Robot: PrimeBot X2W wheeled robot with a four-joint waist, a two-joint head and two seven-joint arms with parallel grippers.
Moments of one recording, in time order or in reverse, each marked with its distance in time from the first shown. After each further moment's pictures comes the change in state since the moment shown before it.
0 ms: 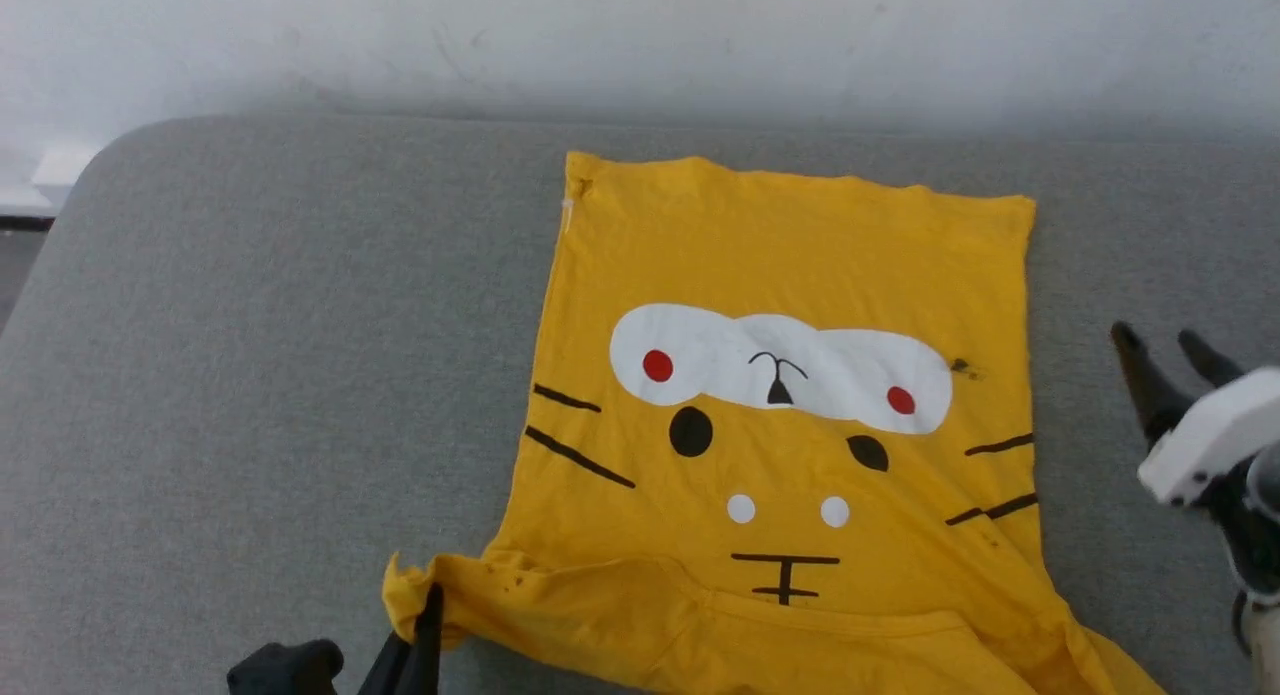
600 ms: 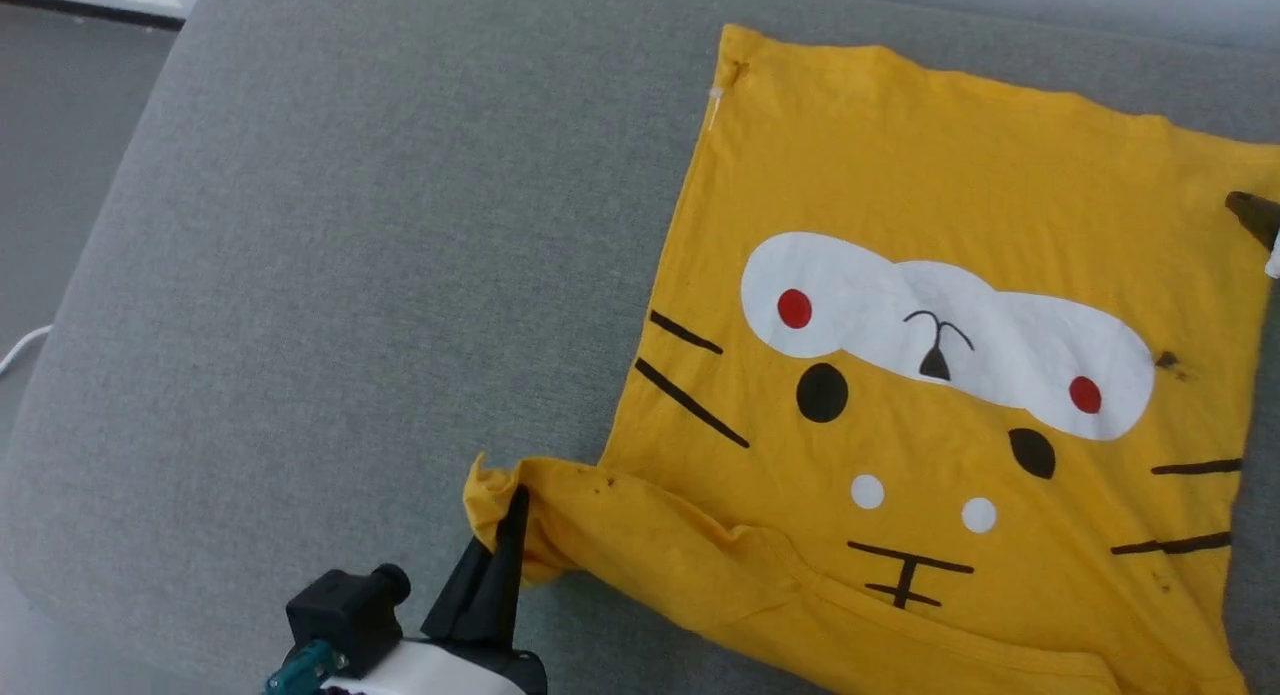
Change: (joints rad) left arm -0.167 -0.071 -0.084 0.023 -0.008 -0.092 -0.100; right arm -0.683 -0.196 0.024 0.699 -0.100 0.000 0.309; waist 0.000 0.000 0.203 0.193
